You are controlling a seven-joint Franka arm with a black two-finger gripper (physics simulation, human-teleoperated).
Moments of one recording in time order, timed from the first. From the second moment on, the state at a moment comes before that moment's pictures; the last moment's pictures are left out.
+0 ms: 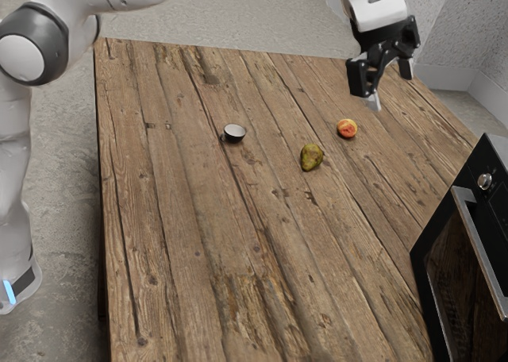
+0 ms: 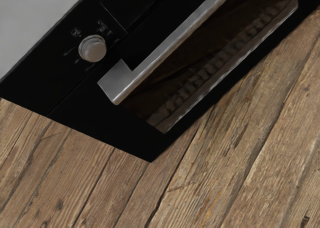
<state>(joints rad) -0.11 0.10 -0.28 -1.15 0.12 1.81 0.75</state>
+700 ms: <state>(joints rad) -0.29 0.17 -0.22 -1.33 0.16 2.19 1.12</state>
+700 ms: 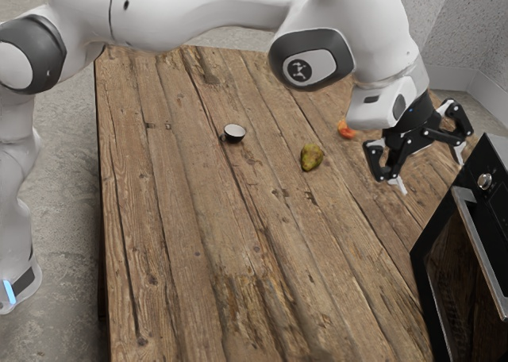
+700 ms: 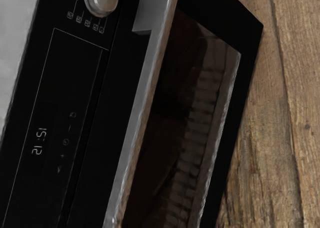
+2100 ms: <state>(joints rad) -0.32 0.54 -0.19 -1.02 0.16 2.17 1.28</state>
